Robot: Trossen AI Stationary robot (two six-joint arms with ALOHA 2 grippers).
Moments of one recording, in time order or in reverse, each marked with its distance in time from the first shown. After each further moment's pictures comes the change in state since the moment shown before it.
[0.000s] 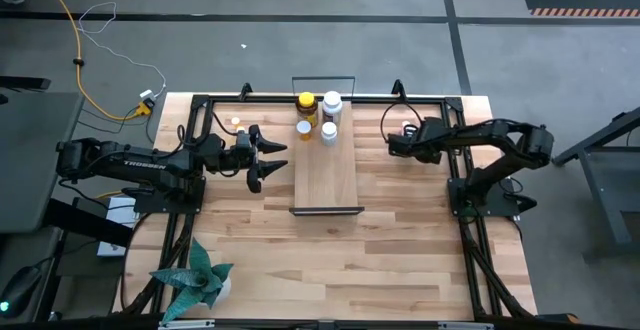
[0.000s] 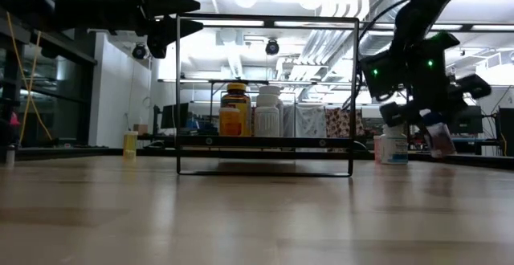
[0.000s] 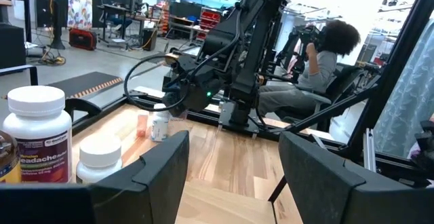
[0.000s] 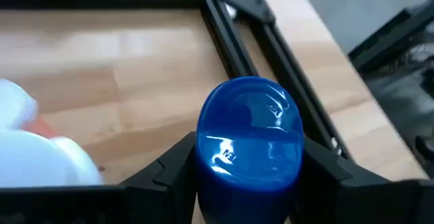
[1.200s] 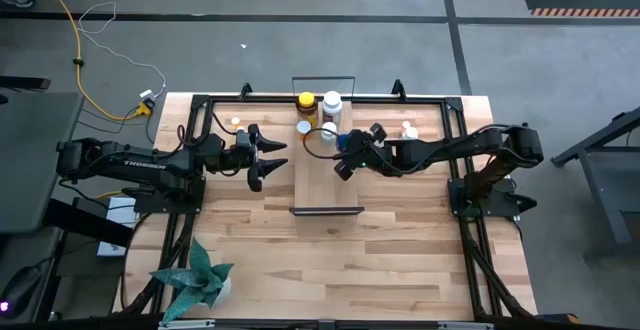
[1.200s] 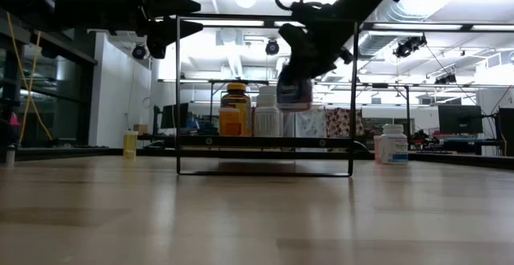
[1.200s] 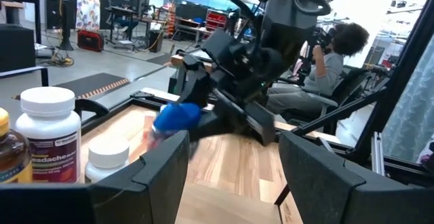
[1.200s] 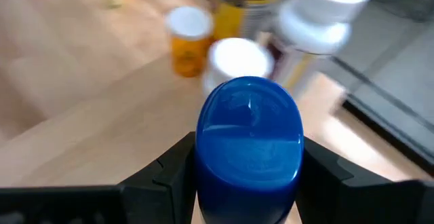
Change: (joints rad) left arm 0.001 0.000 0.000 0.002 -0.023 0.000; right arm 0.384 0.088 0.348 0.774 -0.269 -1.118
